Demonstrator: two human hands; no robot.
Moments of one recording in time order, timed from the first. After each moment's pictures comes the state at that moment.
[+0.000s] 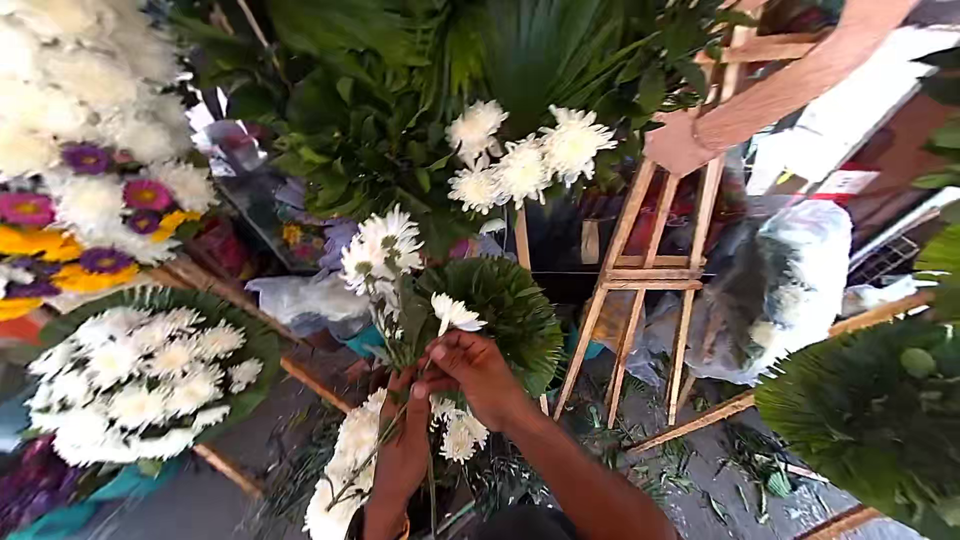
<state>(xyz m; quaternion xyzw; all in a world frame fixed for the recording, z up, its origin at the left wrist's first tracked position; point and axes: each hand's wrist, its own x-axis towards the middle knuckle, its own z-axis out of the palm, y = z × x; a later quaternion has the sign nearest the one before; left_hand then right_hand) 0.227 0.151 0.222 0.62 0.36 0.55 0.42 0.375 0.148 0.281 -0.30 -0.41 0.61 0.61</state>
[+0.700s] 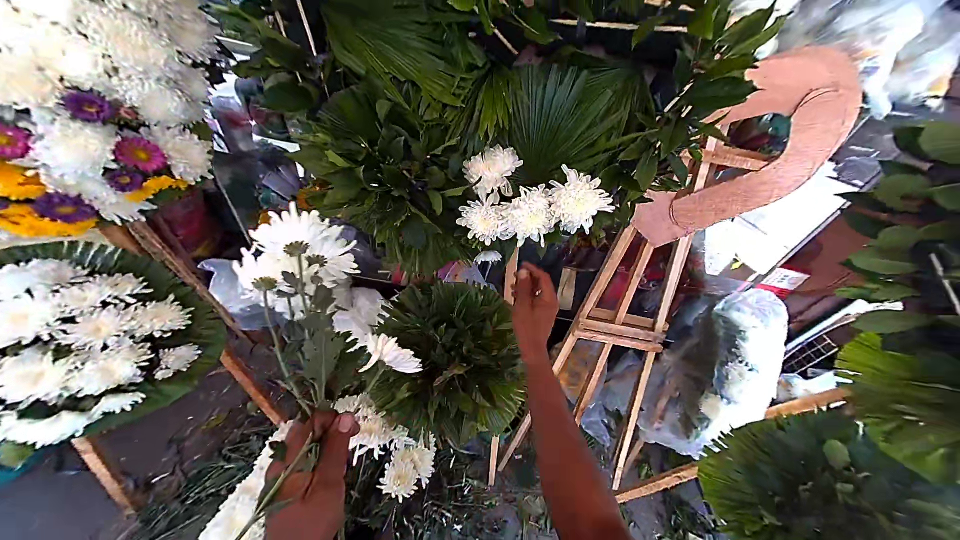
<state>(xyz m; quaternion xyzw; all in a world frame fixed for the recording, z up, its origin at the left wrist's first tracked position) 0.194 0.136 0.238 0.56 0.44 0.61 0.34 0.501 0.259 0.284 -0.53 -0.49 0.05 0.69</state>
